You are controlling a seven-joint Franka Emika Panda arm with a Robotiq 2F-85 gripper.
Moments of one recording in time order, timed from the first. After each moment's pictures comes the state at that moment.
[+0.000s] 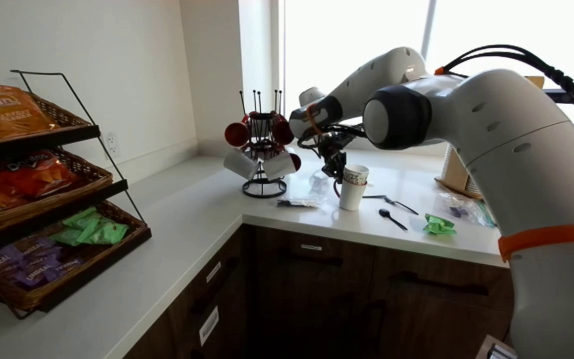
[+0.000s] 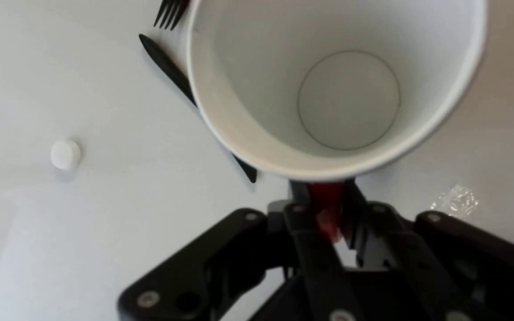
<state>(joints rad) -0.30 0.78 -0.16 -1.10 -0.31 1.78 -0.43</state>
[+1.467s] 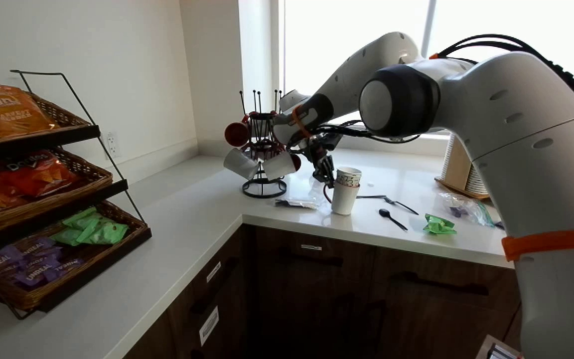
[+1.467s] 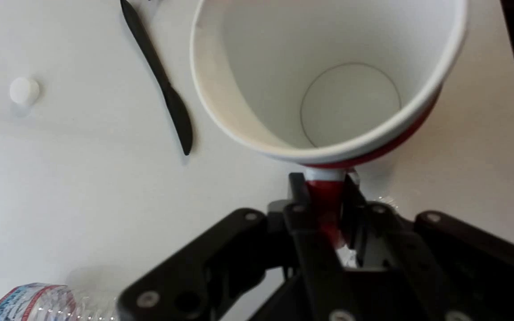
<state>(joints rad) -0.20 0.68 -0.14 -1.27 -0.40 1.79 -0.55</state>
